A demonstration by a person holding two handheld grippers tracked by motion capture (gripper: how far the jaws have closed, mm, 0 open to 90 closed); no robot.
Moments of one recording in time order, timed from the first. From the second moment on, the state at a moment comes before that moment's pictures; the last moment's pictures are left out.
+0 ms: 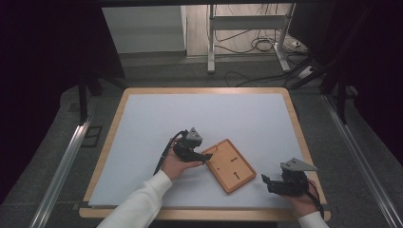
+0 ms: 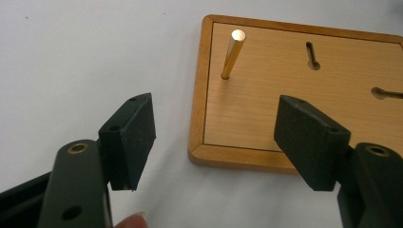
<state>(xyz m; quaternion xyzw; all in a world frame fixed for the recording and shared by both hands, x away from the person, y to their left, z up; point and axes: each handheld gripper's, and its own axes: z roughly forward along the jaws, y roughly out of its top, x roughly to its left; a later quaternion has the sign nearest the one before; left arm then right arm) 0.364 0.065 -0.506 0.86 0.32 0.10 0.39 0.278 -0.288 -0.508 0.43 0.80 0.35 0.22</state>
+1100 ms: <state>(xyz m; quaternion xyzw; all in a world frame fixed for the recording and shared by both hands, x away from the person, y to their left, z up) 0.380 0.026 -0.510 0.87 0.30 0.12 0.38 0.278 -0.289 -0.509 0.44 0.80 0.35 0.22</state>
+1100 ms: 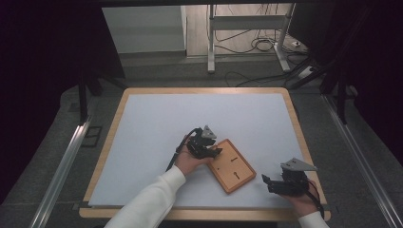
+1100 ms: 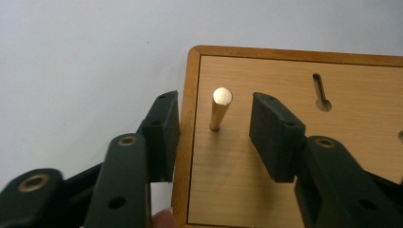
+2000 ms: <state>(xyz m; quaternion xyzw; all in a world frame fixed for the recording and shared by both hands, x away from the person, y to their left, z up) 0.387 0.027 -0.514 0.85 0.31 0.09 0.41 0.278 -0.288 -0.509 0.43 0.80 0.35 0.22</state>
